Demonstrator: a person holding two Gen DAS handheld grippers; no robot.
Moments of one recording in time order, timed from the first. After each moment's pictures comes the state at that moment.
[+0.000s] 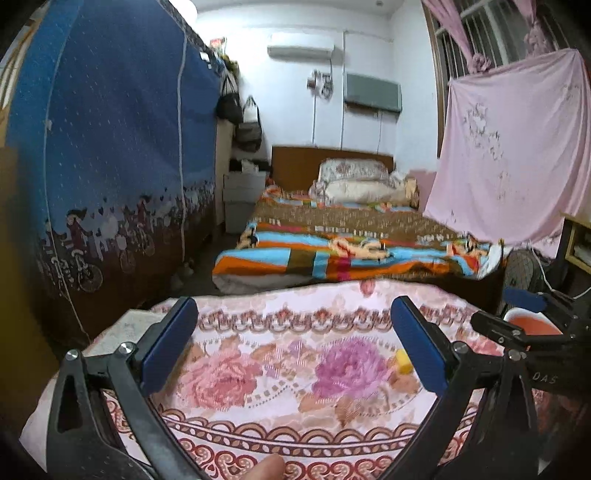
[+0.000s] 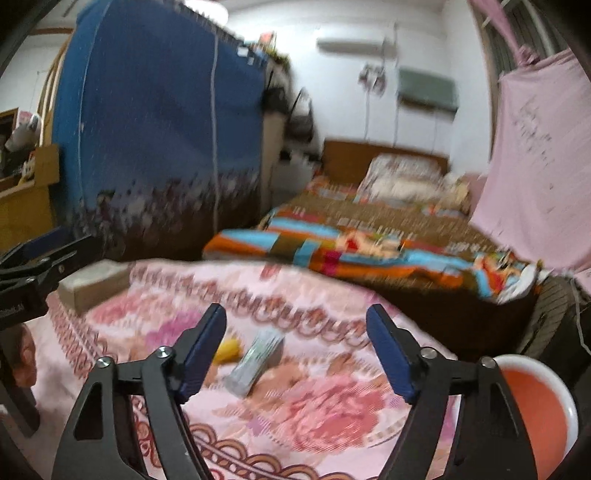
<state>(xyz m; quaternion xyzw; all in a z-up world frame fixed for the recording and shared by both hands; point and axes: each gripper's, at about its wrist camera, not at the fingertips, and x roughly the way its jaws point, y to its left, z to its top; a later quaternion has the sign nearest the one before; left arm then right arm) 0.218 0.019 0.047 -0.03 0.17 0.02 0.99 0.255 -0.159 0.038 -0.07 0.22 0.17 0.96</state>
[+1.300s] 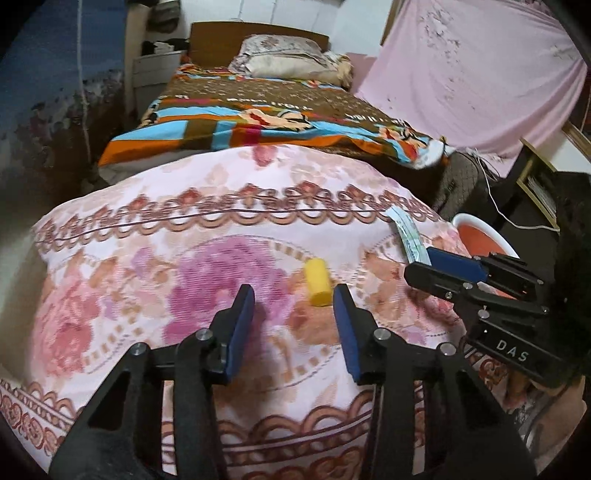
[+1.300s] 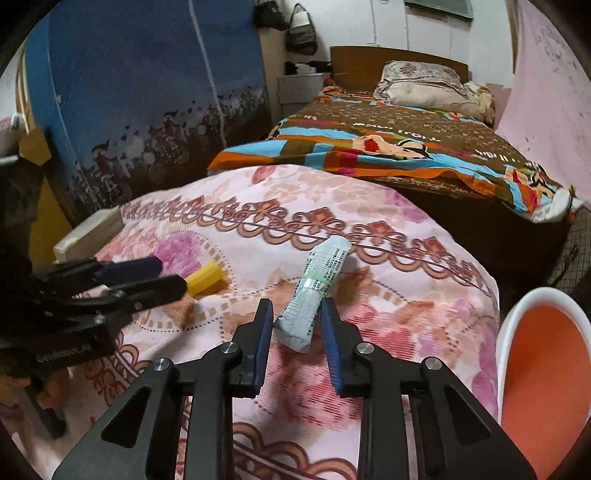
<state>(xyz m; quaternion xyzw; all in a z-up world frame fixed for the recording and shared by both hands) 0.292 -0.043 -0.006 -0.04 0.41 -0.15 0.90 0.298 -0.182 0.002 -0.03 0.39 0.19 0.90</state>
